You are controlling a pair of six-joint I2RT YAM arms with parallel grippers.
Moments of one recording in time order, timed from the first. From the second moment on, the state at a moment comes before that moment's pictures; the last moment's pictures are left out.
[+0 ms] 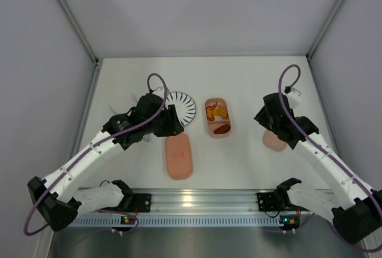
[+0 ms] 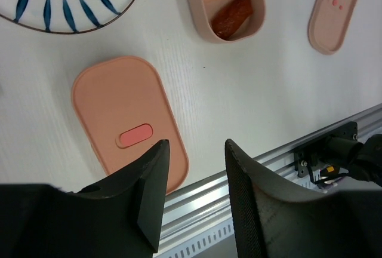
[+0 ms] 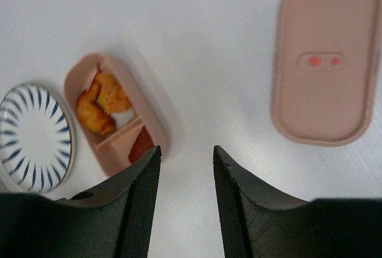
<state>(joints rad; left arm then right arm) -0.72 1.08 1.09 -0.76 -0.02 -0.70 0.54 1.02 0.93 -0.70 0.45 0.92</state>
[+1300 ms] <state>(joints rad) -0.72 1.33 1.14 -0.39 0.31 -0.60 -0.23 1.54 0.91 -0.57 0.21 0.62</state>
